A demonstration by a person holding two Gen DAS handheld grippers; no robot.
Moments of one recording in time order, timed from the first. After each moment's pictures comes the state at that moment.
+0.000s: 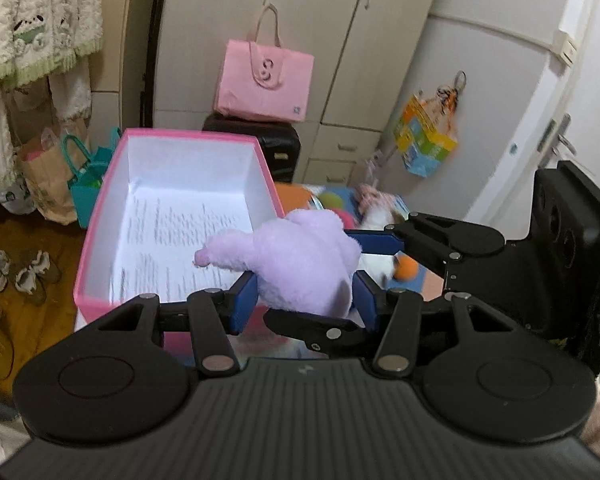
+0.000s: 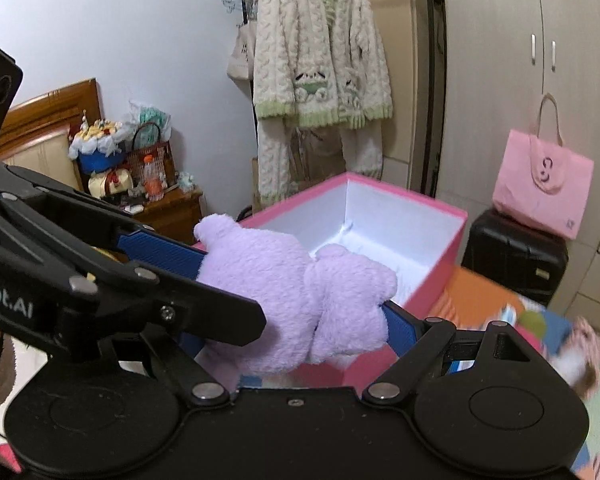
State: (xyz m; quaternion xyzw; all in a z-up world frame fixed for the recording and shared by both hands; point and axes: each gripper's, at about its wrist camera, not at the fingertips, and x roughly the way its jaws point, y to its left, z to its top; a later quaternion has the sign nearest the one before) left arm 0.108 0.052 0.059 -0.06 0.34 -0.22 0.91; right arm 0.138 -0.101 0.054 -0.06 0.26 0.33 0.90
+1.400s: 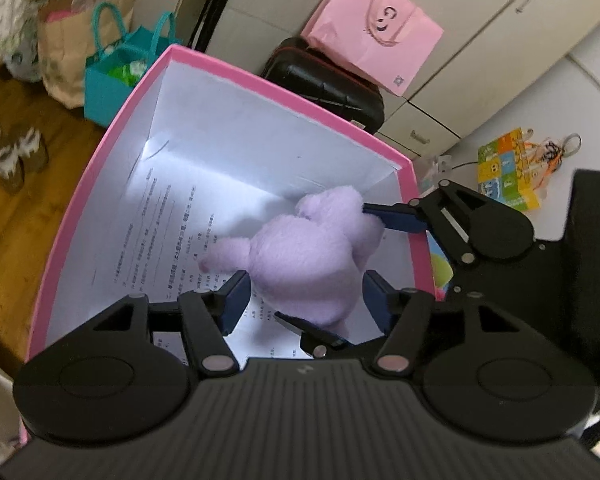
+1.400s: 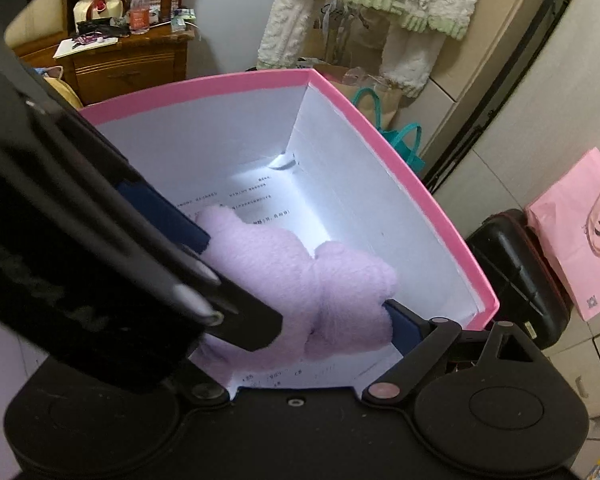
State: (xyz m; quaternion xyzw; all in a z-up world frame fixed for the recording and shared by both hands) left arm 0.333 0.082 -0.032 -0.21 0.47 -0.15 0.84; right arm 0.352 -0.038 -0.007 -0.30 0.39 0.35 0.80
